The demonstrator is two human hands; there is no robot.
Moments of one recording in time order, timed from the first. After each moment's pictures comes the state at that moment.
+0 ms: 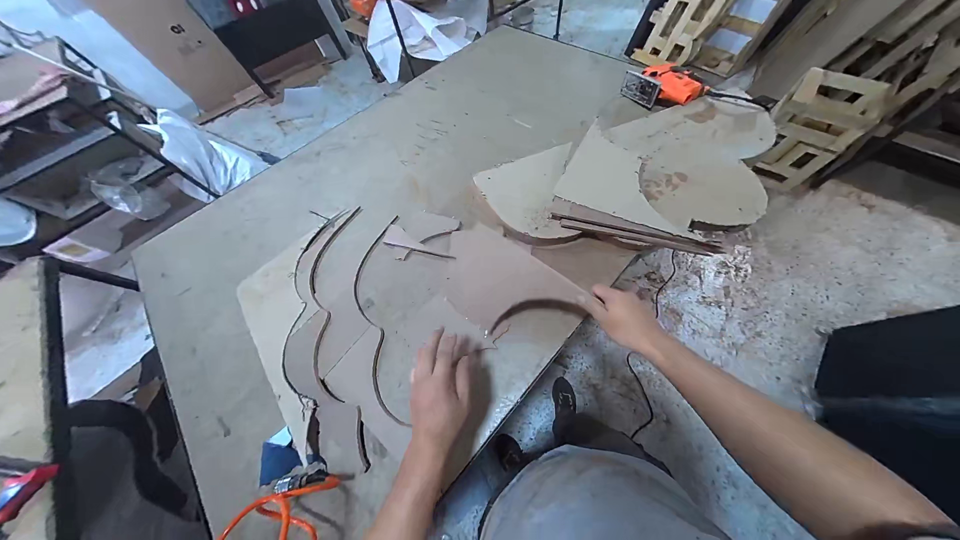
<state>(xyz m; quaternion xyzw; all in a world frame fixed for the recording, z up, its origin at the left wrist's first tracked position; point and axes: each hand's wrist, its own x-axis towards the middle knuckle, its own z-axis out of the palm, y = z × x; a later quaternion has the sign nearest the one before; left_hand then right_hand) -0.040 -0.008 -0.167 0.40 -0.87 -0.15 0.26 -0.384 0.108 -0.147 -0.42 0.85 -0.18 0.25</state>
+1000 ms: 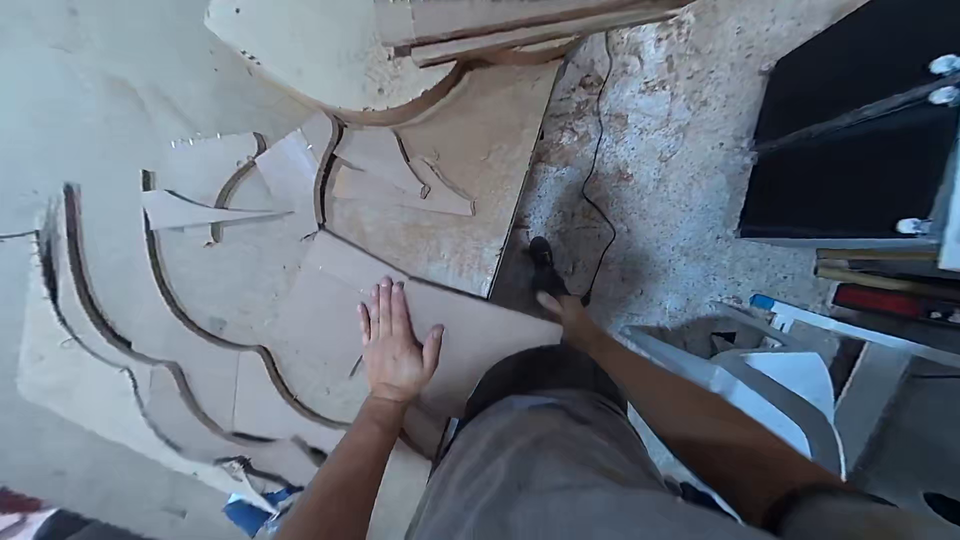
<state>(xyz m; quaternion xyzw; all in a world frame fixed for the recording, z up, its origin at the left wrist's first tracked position) -0.066 -0.051 -0.293 0.22 -0.97 -0.11 0.01 -0.255 0.223 -0.369 -0.17 0.81 -0.33 0.46</state>
